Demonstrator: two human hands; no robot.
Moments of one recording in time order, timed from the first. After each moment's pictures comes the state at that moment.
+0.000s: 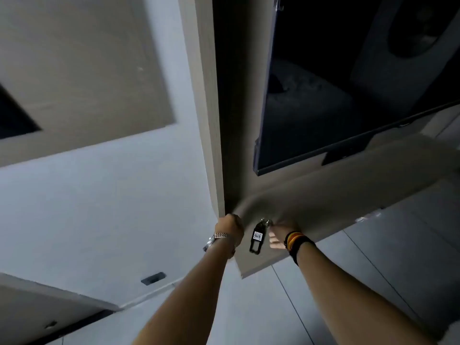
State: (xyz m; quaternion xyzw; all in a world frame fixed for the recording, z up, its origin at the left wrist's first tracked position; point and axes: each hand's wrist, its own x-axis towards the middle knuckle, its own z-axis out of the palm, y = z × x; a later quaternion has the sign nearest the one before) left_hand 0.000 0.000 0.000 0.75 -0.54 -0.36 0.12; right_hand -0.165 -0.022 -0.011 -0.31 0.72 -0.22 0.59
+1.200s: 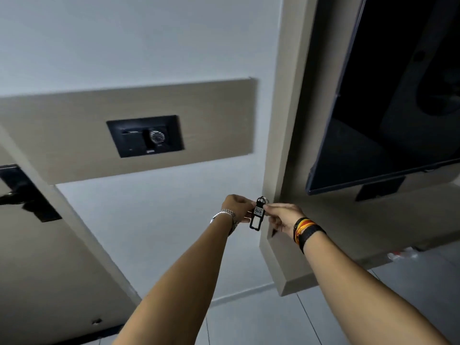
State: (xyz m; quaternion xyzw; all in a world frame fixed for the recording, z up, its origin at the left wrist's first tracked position) left_hand 0.138 0.064 0.161 0.66 -0.41 -0.49 0.40; right_hand -0.031 0.035 0.146 -0.40 0.58 -0.35 0.62
